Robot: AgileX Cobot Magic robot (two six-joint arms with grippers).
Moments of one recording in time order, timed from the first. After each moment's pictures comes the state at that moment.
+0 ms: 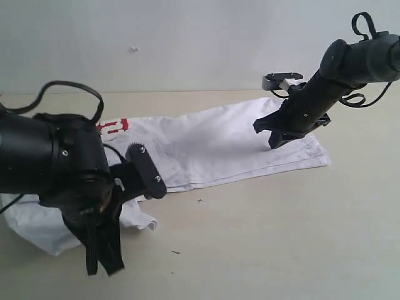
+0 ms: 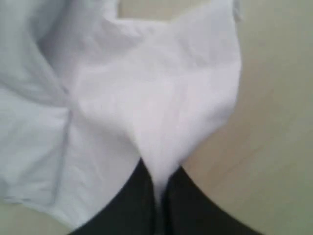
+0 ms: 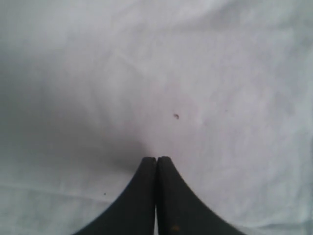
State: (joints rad) left arm -0.84 1.75 -0.93 0.55 0.79 -0.16; right arm 0.00 2.28 -1.63 0.40 0.74 -0.44
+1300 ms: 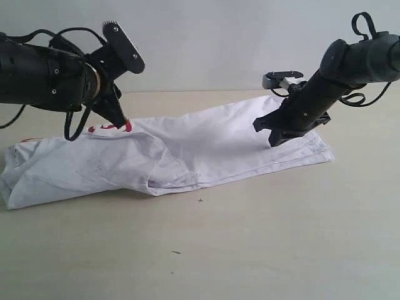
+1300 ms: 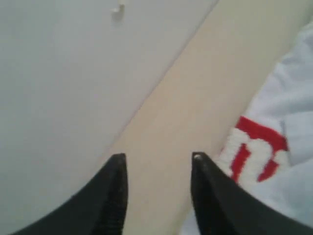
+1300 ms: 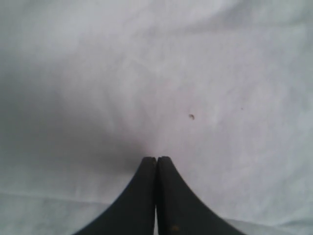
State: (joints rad) left arm -0.52 1.92 -1.24 1.49 0.48 -0.82; right arm 0.00 2.28 -1.63 0.40 0.72 -0.44
